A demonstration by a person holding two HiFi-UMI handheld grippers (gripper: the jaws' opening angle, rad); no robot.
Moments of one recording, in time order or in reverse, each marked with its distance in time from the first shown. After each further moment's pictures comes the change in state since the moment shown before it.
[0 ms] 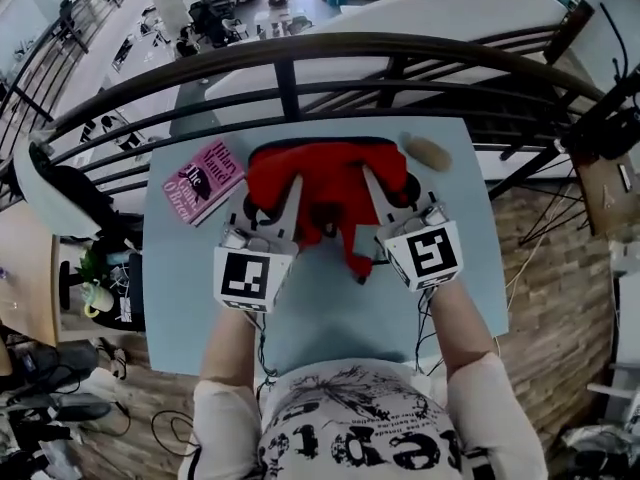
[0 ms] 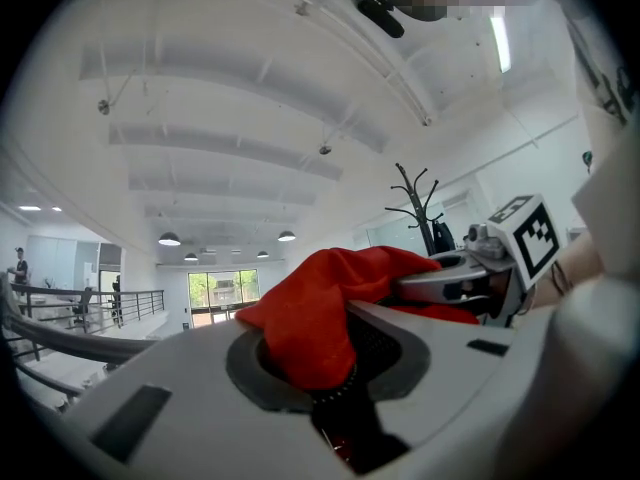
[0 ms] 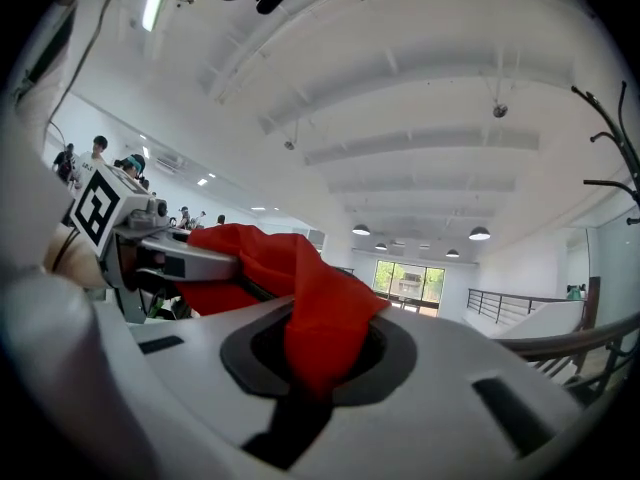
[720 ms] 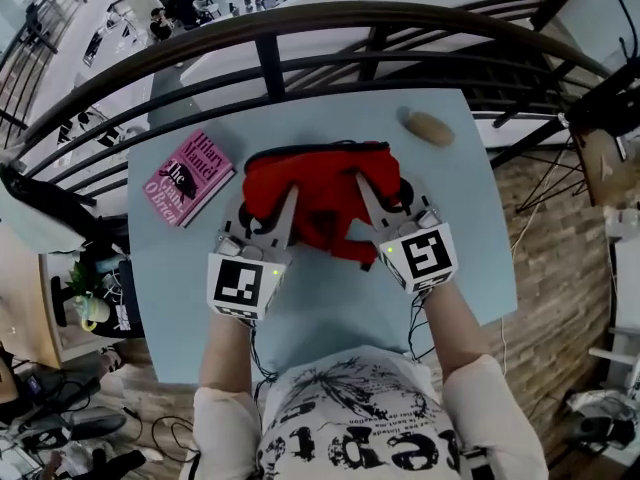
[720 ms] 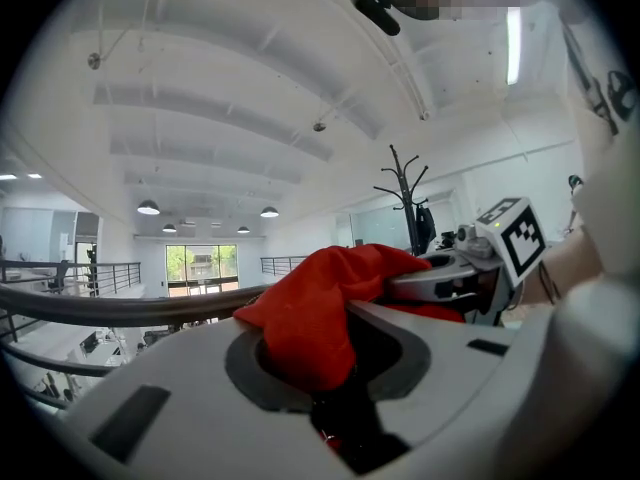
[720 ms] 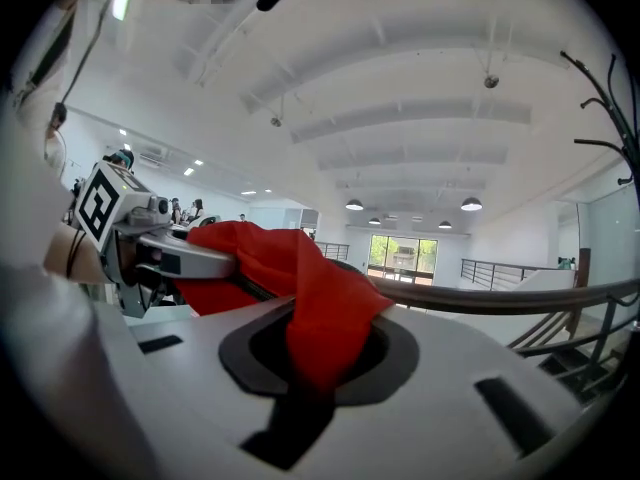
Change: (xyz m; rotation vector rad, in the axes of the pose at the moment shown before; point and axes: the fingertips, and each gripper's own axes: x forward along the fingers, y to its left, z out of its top) left arm 0.008 0.013 -0.086 -0.052 0.083 -0.127; right arm 0.024 0.026 -0.083 0.079 0.133 -0.020
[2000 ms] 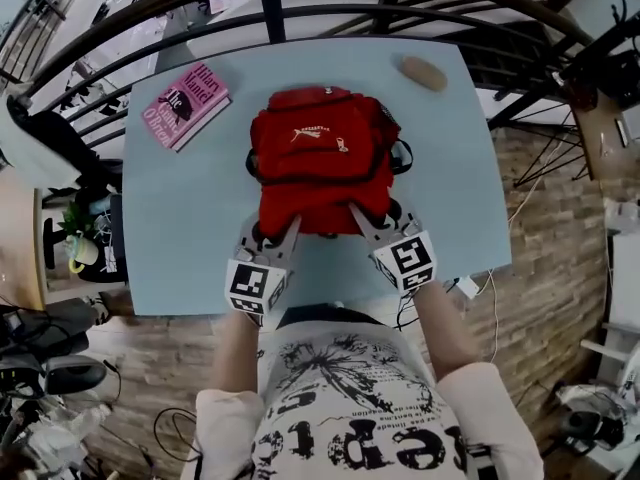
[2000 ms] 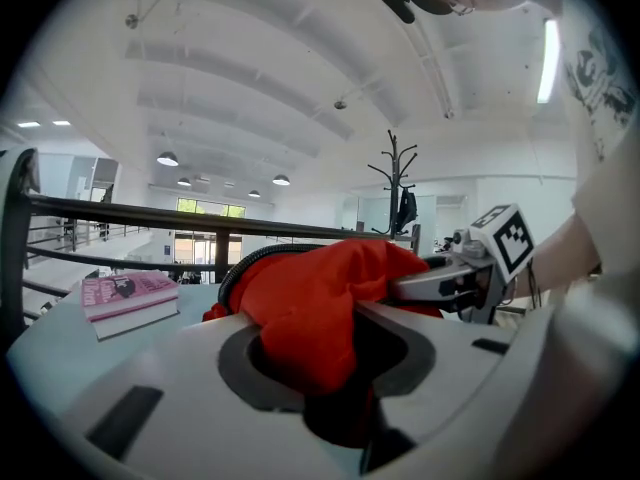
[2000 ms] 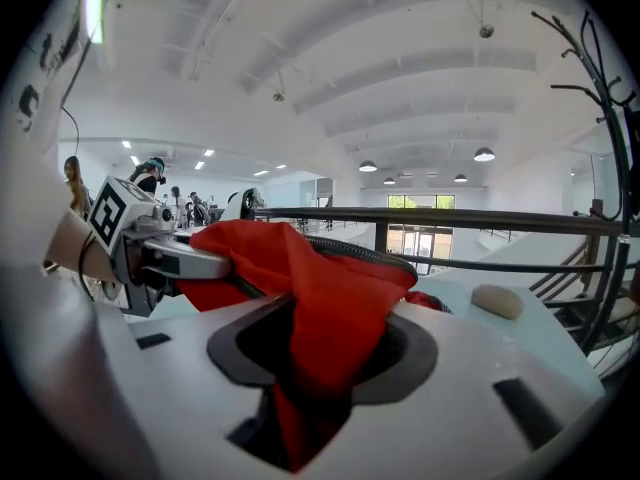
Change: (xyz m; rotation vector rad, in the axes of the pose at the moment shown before) left arm -0.146 -0.154 -0.145 -0.210 0.159 -0.003; right arm -0.165 0.112 -0.153 0.121 0.204 0.129
